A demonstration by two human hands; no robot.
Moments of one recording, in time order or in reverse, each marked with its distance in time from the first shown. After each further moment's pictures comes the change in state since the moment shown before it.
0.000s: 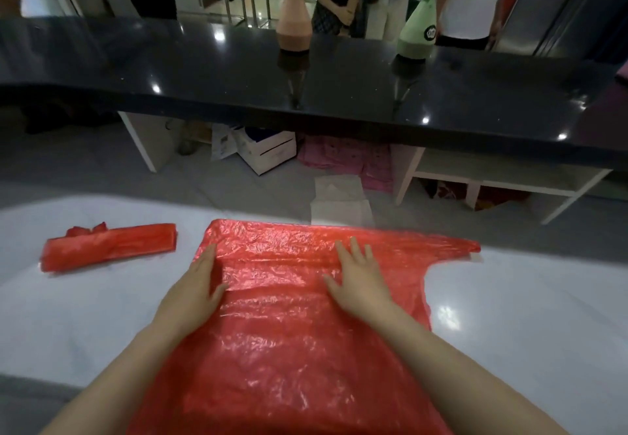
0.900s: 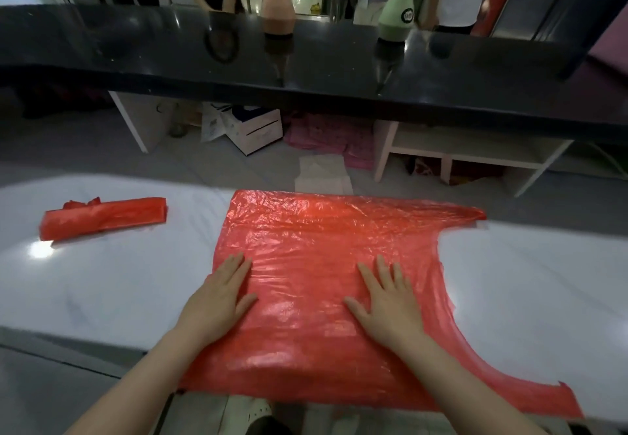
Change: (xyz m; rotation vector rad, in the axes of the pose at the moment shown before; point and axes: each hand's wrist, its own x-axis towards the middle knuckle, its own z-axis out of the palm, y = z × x) left_hand -0.059 0.048 0.048 0.178 -0.136 0.161; right_hand -0.104 0.079 0.019 -0.141 0.003 0.063
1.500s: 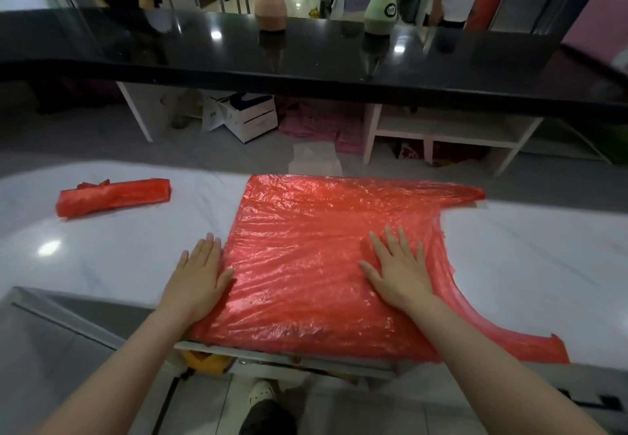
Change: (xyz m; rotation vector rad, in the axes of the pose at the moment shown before) left_hand -0.042 -0.001 -0.001 0.105 0.019 -0.180; right_hand -0.017 0.043 -0.014 -0.044 0.062 -0.027
